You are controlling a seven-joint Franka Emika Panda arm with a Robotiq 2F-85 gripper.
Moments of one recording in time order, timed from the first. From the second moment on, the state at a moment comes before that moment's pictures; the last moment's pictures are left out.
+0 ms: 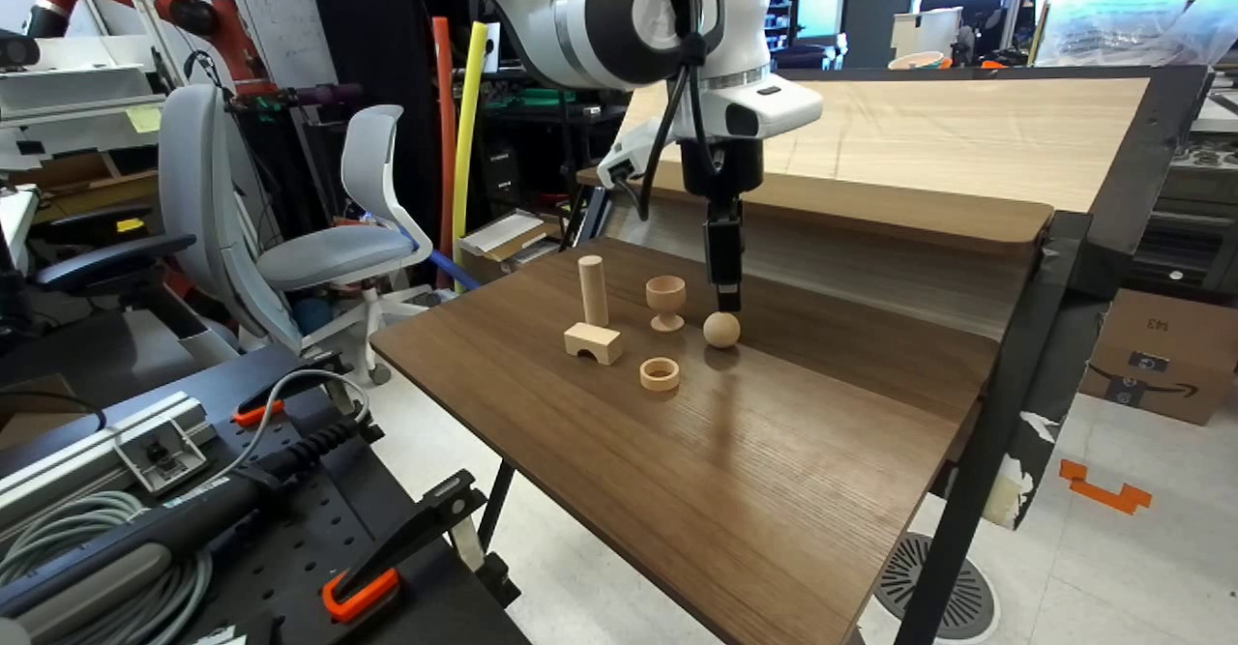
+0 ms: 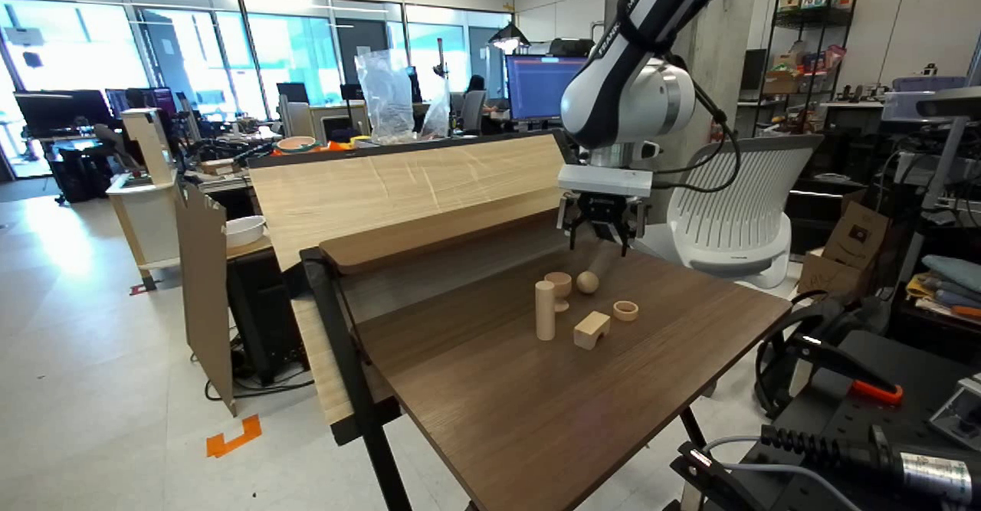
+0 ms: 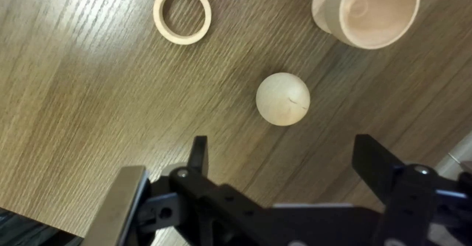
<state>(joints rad) -0.01 0.76 -0.15 -1.68 0.11 2.52 0.74</state>
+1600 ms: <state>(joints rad) -0.02 0.96 -0.13 -1.45 0.13 2.40 0.76</state>
